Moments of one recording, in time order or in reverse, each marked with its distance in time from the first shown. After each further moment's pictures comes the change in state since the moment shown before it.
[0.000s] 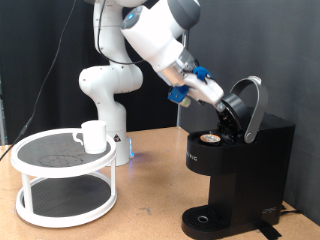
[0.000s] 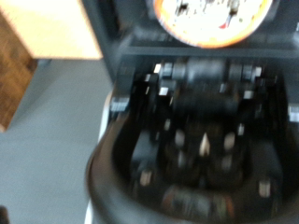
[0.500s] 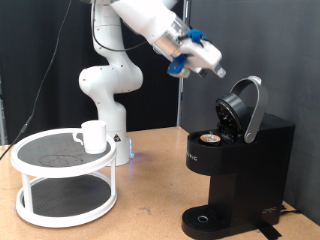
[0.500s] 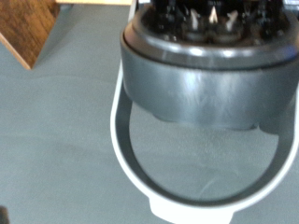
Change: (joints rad) arm -0.005 -0.092 -0.030 0.048 0.027 -0.091 0.033
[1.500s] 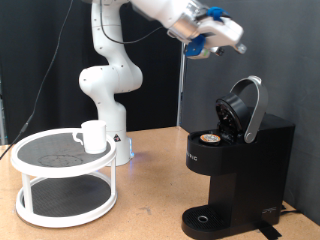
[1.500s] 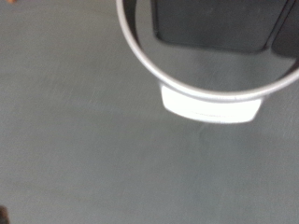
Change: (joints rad) arm 0.035 0.069 0.049 0.142 0.036 -0.074 0.072
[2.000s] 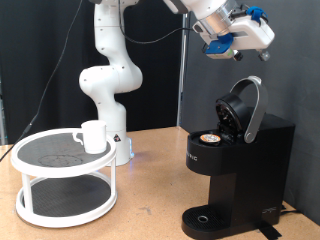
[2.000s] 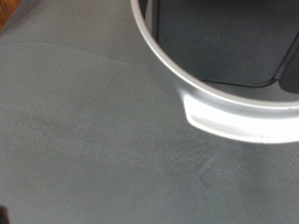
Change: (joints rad) arm 0.013 0.085 0.080 0.110 -0.141 0.033 0.105
